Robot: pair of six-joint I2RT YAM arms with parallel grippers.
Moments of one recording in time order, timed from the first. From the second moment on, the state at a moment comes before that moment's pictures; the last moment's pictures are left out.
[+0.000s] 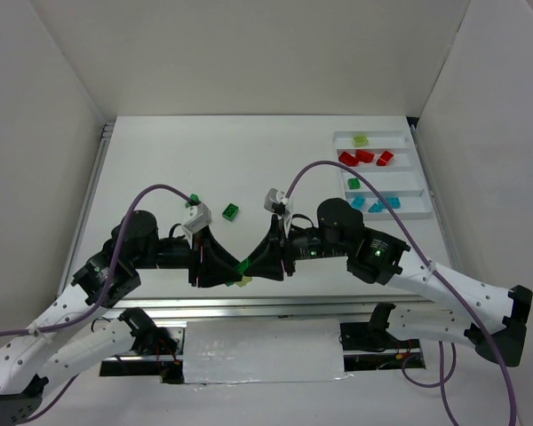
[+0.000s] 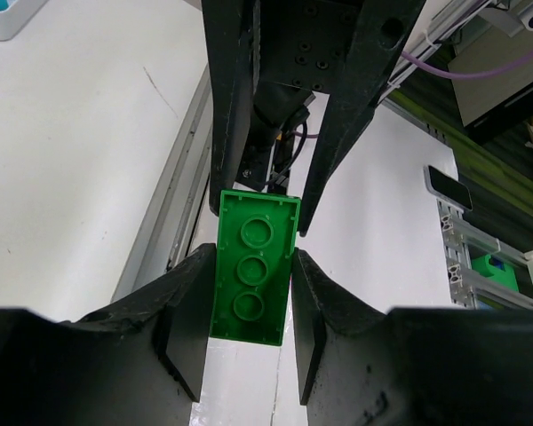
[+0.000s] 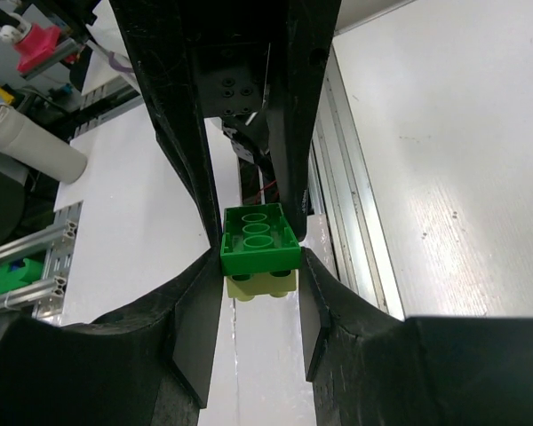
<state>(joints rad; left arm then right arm) -0.71 0.69 0.82 -0.33 0.73 -0.37 1.03 0.99 0.98 -0.18 -0.50 0.33</state>
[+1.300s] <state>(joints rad) -0.71 0.64 0.78 -0.15 0.78 -0.47 1.00 0.98 0.86 0.11 -0.65 0.49</state>
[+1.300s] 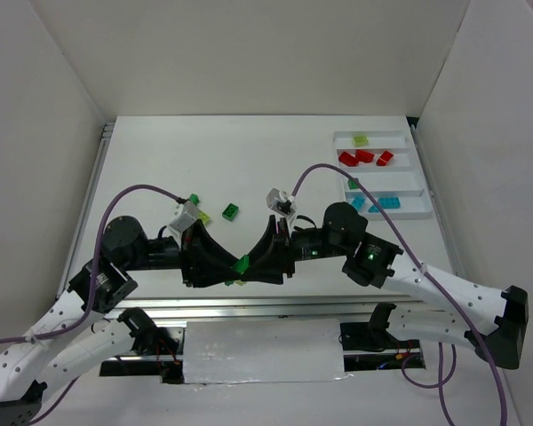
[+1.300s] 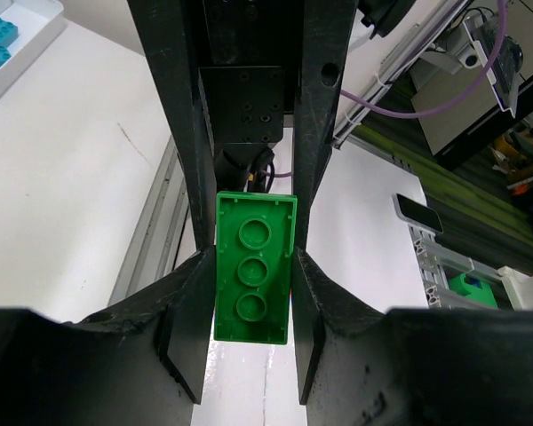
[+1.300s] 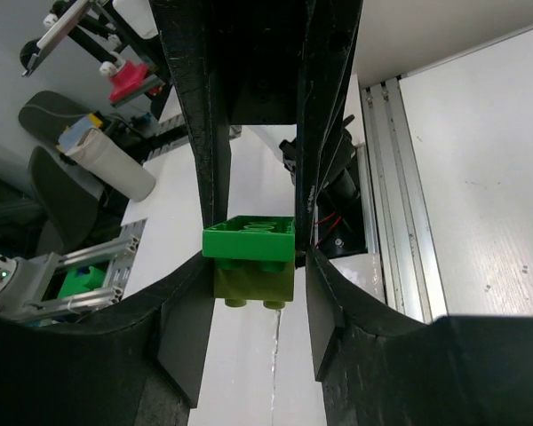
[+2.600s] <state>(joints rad) -0.71 0.60 0.88 -0.41 0.36 -0.39 0.57 1.06 0.85 -0.13 -0.48 0.42</state>
